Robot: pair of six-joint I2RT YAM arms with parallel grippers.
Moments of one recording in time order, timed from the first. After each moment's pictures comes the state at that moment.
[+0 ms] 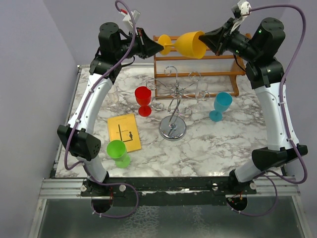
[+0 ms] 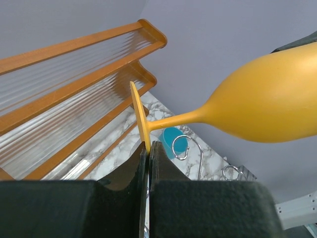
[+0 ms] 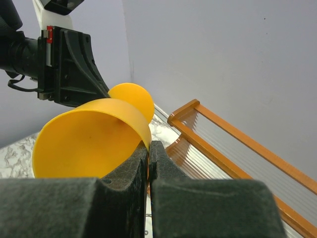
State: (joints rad) left arm -0.31 1.74 1.99 -0.23 0.71 -0.51; right arm 0.22 1.57 2.05 -0.36 -0.65 0.02
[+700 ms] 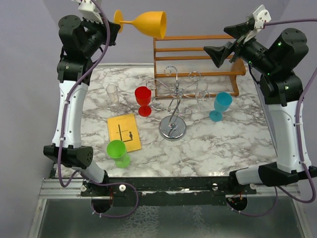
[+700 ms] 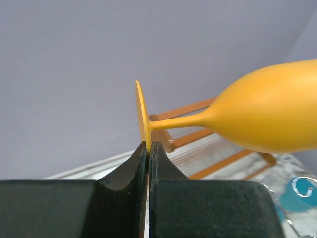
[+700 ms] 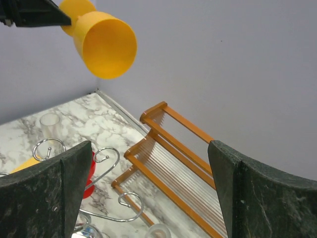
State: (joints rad) left arm -0.11 1.61 2.08 -0.37 0.40 -0.24; right arm 0.22 1.40 1.98 -0.42 -0.56 -0.15
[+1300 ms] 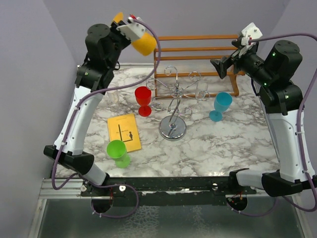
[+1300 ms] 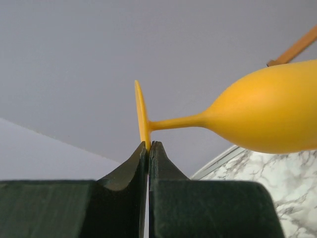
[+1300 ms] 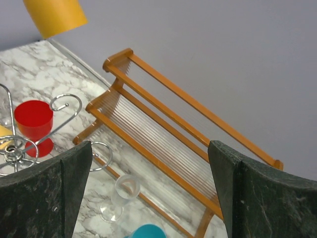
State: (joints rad) left arm -0.34 1.55 2.04 -0.42 -0.17 0.72; right arm 0.22 1.27 1.82 -0.54 -0.39 -0.39
